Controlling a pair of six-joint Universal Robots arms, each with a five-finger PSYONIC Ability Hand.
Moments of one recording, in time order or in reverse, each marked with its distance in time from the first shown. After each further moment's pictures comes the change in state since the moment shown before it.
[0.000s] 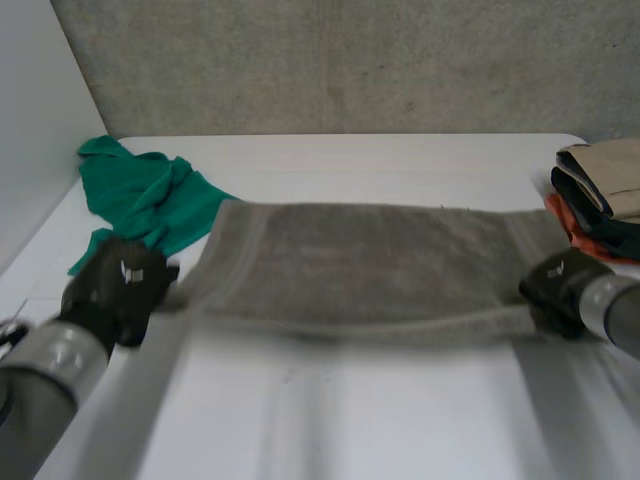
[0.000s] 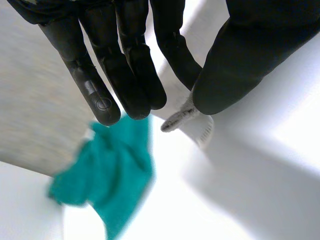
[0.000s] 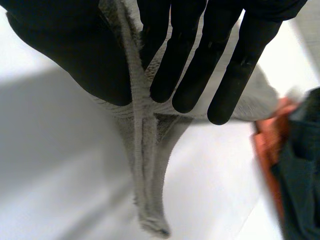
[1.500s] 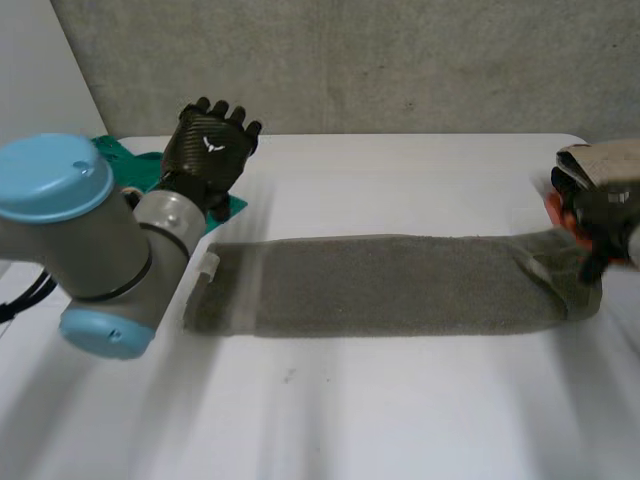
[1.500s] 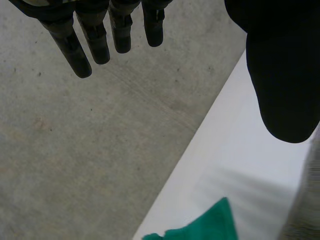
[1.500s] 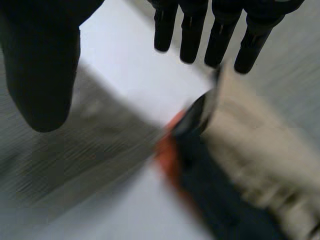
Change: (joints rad) left arm -0.194 -0.483 0.630 0.226 -0.068 -0.122; right arm -0.125 0.013 -0.164 -0.139 -0.056 0.346; left_hand -0.982 -0.992 -0.984 -0.998 -0.937; right_hand -0.715 -0.808 -0.809 -0.821 -0.803
